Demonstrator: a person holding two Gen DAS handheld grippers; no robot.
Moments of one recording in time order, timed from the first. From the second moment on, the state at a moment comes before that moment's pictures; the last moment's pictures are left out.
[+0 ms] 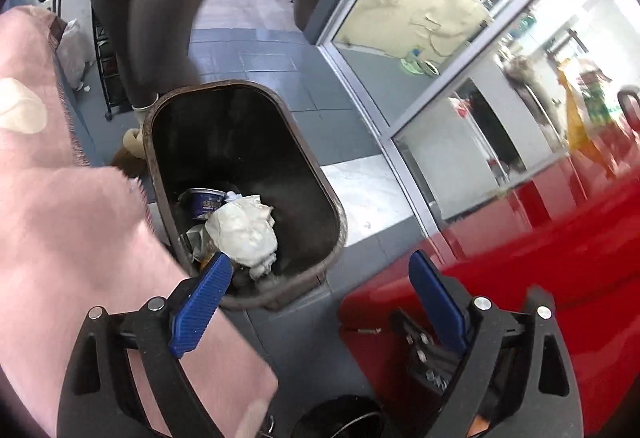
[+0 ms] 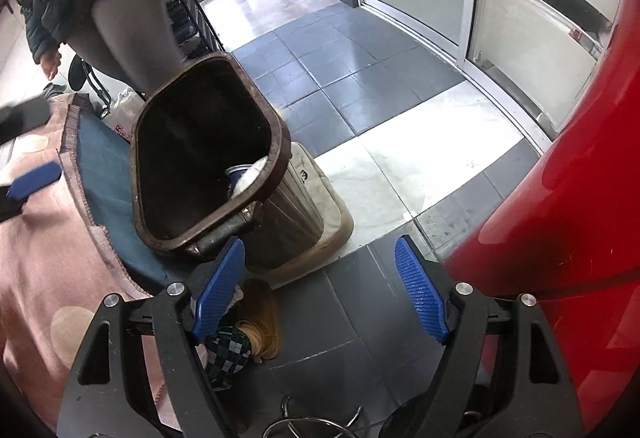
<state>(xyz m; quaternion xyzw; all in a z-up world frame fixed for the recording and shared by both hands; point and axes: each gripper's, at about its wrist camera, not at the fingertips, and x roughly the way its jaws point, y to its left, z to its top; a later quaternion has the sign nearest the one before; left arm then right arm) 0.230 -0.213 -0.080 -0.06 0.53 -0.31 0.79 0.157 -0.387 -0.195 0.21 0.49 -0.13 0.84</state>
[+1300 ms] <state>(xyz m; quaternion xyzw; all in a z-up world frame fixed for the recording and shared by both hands) 0.229 0.172 -0.060 -0.14 0.46 -0.01 0.88 0.344 0.000 -0.059 -0.01 0.50 0.26 0.83</state>
